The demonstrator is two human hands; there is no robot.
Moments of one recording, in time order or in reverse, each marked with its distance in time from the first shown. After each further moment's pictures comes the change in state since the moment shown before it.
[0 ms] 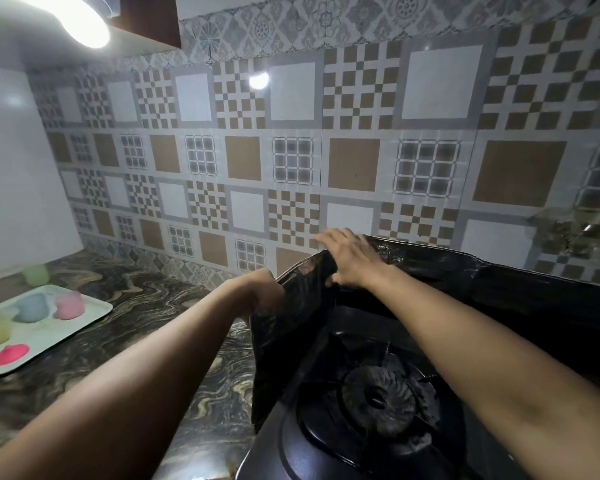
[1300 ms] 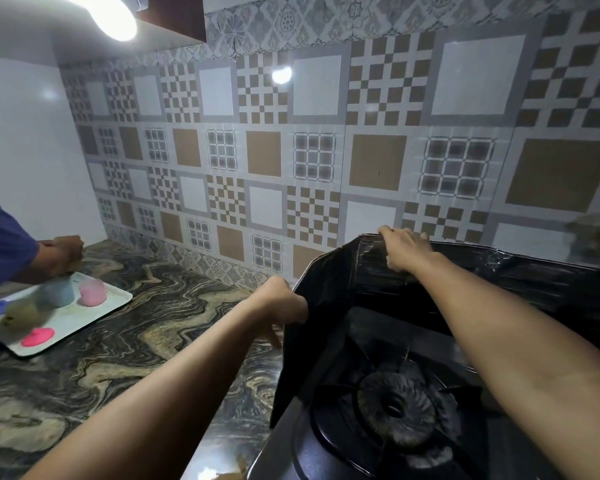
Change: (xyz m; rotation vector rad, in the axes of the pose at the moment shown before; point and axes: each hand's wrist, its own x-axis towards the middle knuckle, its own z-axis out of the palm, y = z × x) left_hand -0.026 -0.007 0.014 -0.174 0.059 -0.027; right_hand 0.017 0.062 0.006 -0.117 -0.121 0.374
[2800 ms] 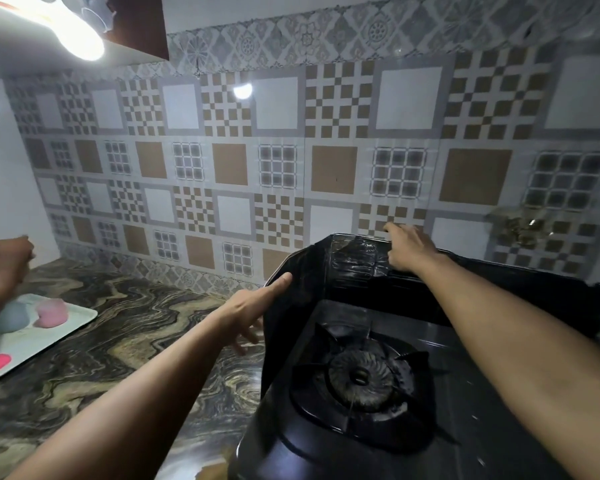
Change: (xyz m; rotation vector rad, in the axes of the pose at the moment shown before) left_hand -0.033 -0.021 -0.008 -0.067 -0.143 0.002; right_hand -0.083 0.046 -0.042 0.111 0.110 0.168
